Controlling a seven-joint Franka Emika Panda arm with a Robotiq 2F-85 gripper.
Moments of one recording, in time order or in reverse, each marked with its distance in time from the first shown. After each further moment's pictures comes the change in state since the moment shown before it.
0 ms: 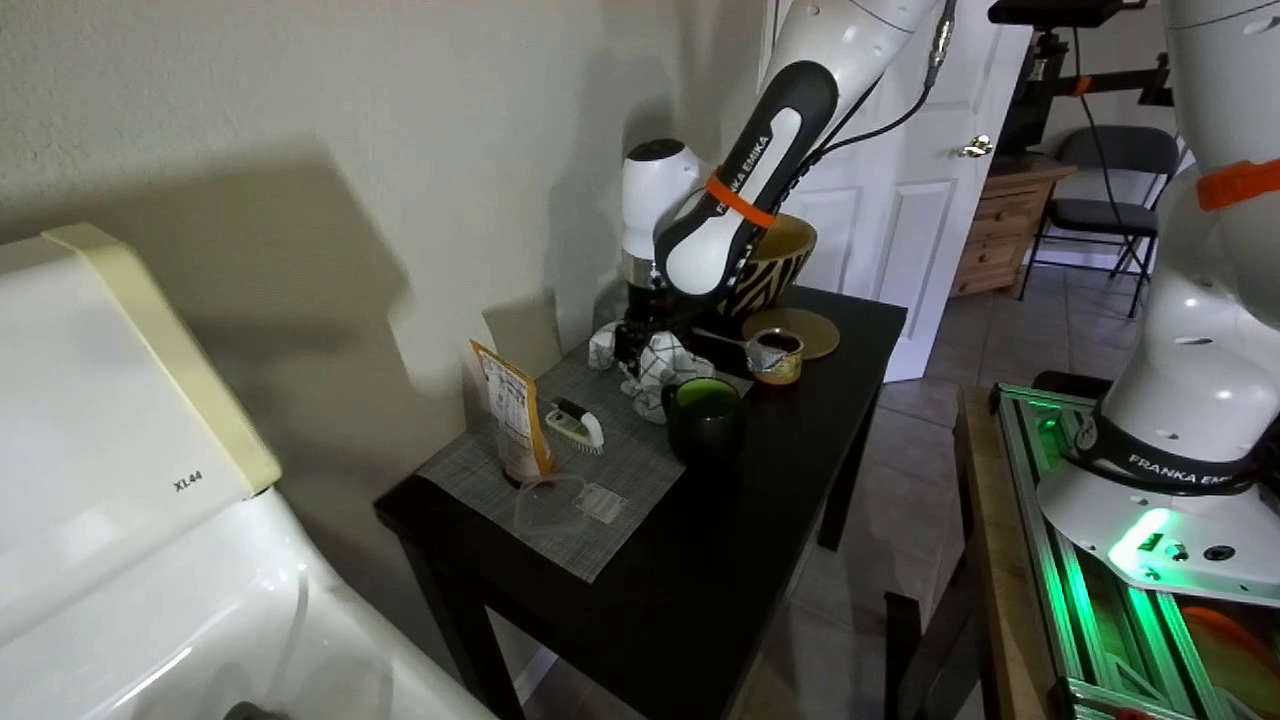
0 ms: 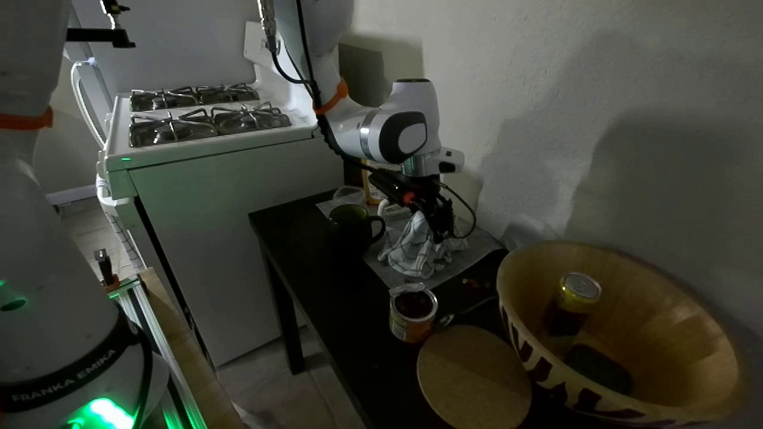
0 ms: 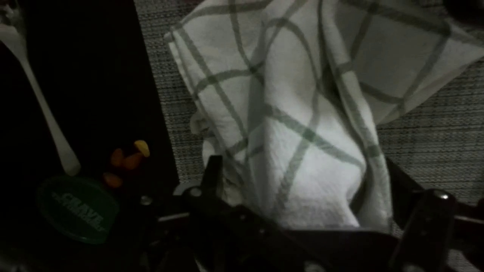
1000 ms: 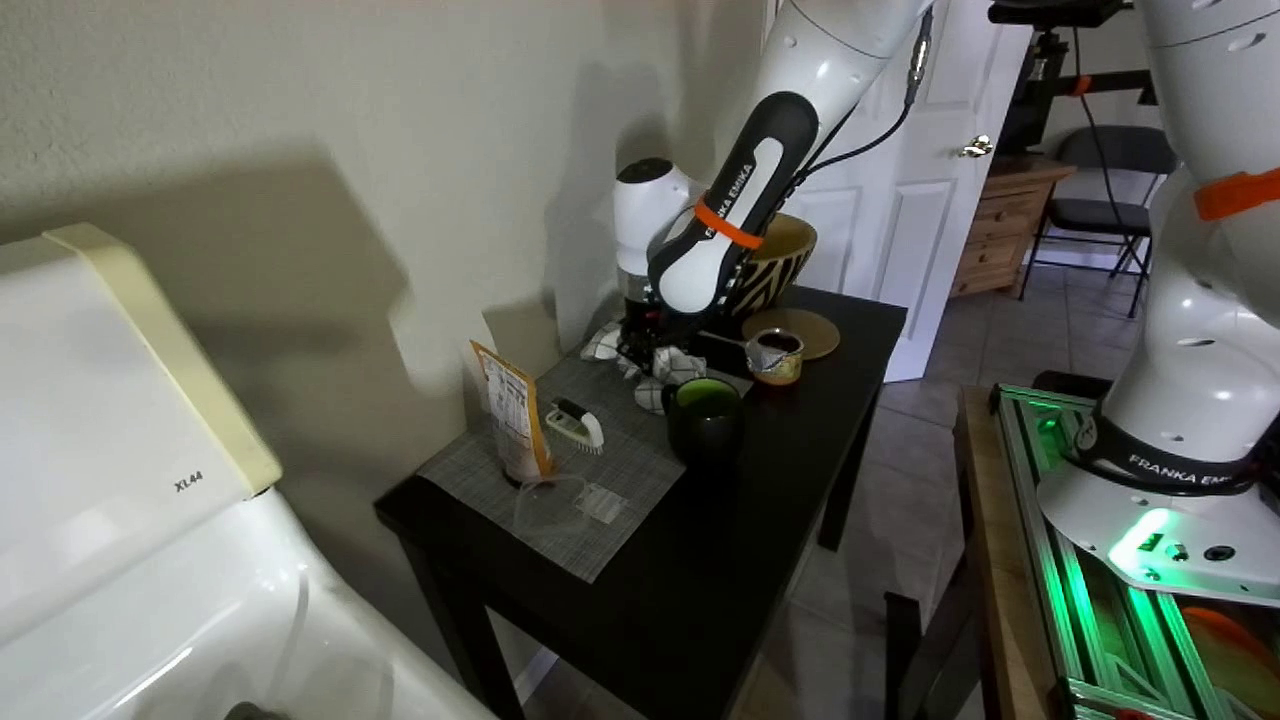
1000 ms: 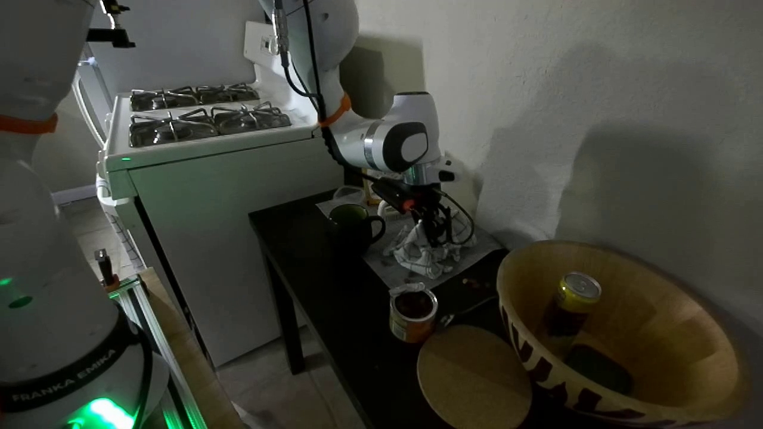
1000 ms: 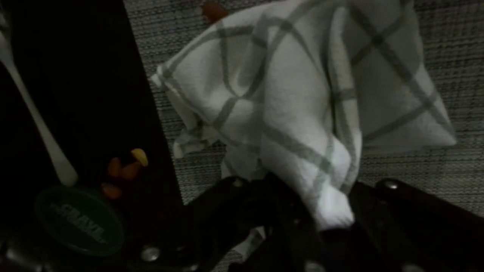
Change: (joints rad) arm 0.061 0.069 -0.063 0.046 0.000 -0.003 0.049
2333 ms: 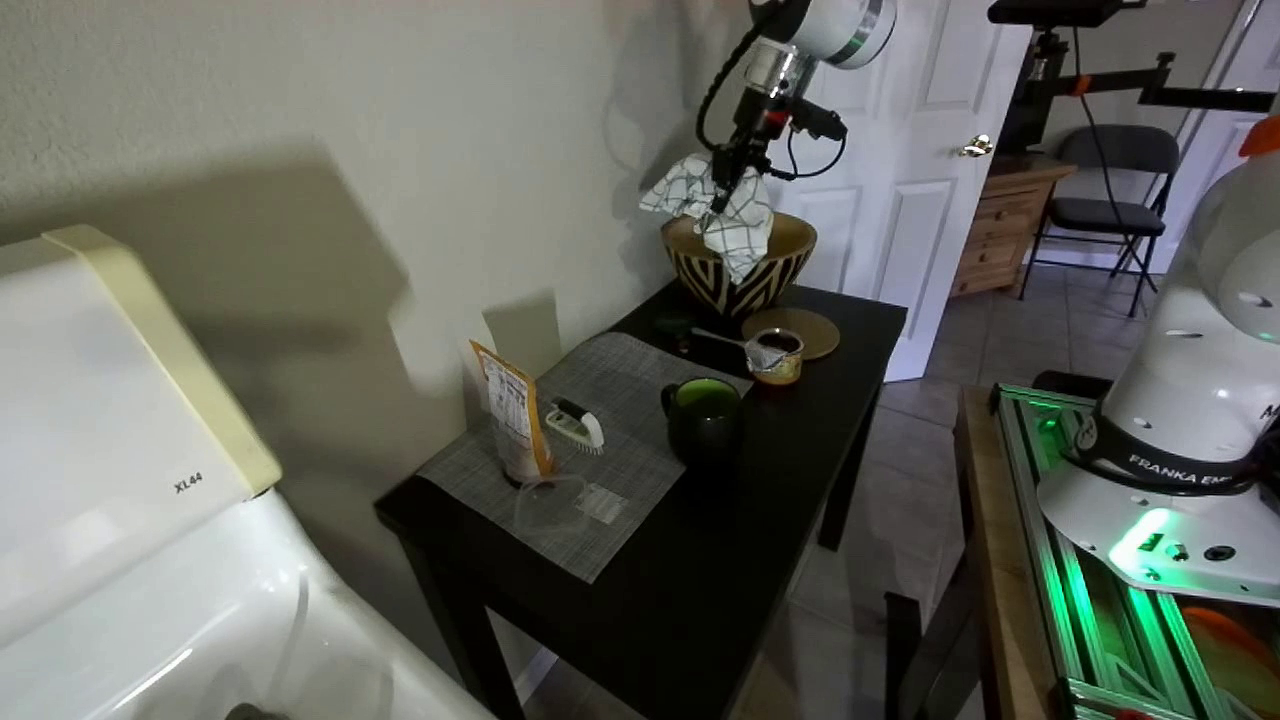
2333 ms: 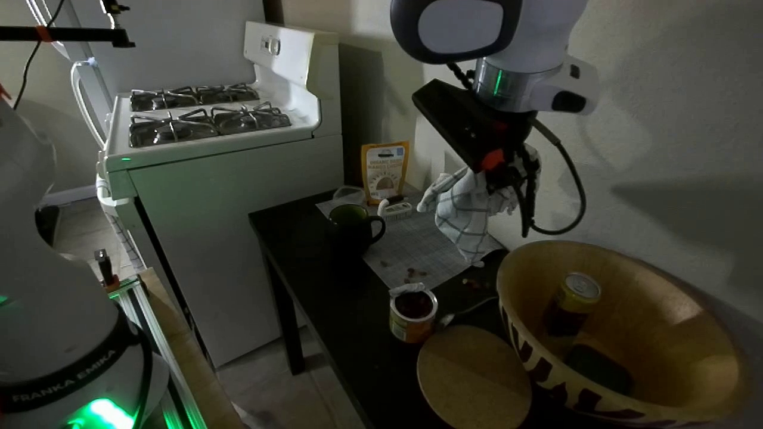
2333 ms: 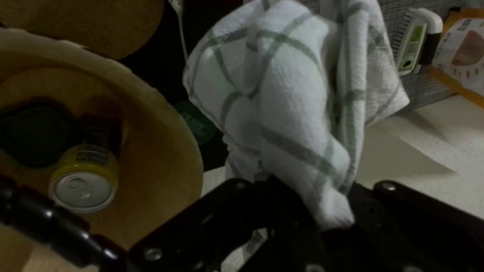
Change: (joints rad) arm -0.421 -0.564 0.020 -0.126 0.613 -0.371 -0.847
